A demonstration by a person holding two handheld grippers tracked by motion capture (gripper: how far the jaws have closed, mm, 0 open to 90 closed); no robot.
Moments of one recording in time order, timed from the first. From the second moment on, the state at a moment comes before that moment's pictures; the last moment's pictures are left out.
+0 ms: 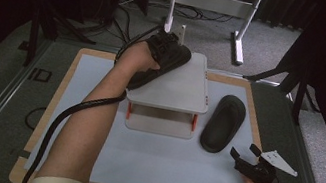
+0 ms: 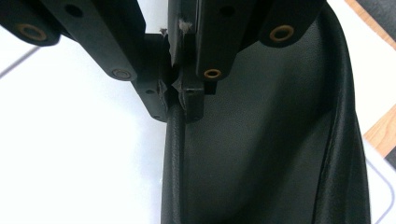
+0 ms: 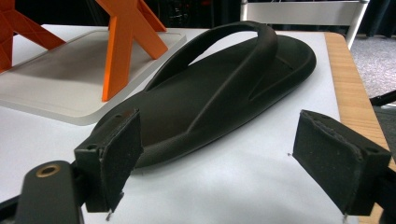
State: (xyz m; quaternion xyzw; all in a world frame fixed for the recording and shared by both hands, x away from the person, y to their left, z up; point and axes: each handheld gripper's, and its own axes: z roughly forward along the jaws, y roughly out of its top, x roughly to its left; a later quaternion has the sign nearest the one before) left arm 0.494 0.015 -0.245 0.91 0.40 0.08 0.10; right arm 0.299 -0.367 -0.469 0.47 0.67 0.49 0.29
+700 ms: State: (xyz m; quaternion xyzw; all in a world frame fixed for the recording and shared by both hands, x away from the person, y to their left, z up) left arm 0.462 0.046 -0.223 0.91 0.36 0.09 0.16; right arm 0.299 -0.366 -0.469 0.47 0.67 0.49 0.29
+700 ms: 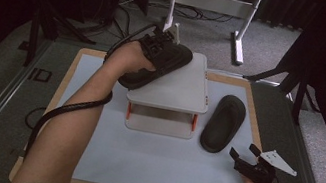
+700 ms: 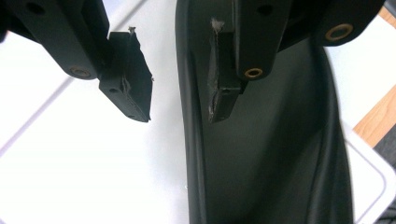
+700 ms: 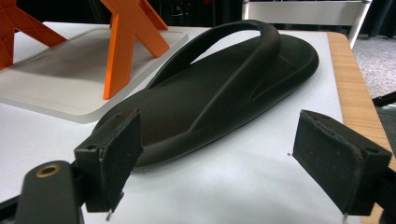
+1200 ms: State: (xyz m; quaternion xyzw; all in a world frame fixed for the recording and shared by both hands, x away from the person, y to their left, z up) left arm 0.454 0.150 -0.225 0.87 0.42 0.12 0.21; right arm 0.300 -0.365 -0.469 0.47 0.68 0.49 0.29
